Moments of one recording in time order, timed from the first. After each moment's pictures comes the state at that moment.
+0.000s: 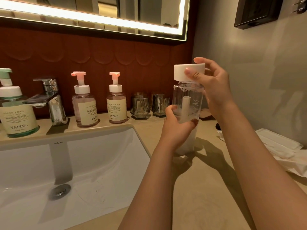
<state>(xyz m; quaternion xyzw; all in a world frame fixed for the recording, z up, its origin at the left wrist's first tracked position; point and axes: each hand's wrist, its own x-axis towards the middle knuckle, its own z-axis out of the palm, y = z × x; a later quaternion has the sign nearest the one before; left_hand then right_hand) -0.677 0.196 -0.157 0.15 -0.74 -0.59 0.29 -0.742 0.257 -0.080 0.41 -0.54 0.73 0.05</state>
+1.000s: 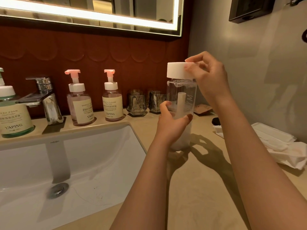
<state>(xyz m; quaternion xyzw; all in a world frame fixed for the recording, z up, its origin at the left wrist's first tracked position) -0.676 0.197 -0.158 0.16 -0.75 -0.57 0.30 -0.742 0.267 -0.079 0.43 -0.64 0.61 0.19</state>
